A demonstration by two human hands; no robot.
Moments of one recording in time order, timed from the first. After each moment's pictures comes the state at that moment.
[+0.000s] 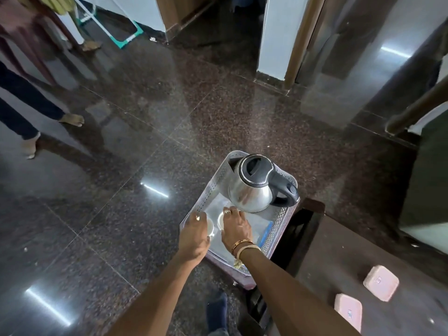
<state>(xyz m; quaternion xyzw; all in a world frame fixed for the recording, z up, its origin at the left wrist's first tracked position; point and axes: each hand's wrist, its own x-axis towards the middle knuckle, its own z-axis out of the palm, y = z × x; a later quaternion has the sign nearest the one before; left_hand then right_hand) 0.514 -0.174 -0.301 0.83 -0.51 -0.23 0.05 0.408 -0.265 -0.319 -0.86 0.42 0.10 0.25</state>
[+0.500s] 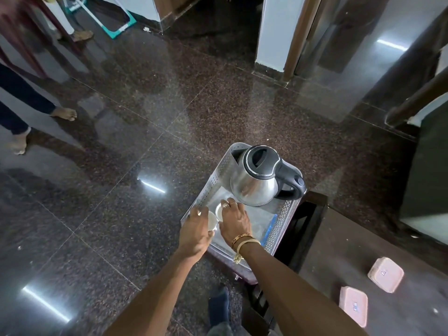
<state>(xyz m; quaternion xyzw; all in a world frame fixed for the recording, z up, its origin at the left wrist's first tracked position) 0.529 -0.166 -0.329 0.82 -0.50 -0.23 0.11 0.423 -0.260 -0.339 -0.87 0.42 0.07 0.24</state>
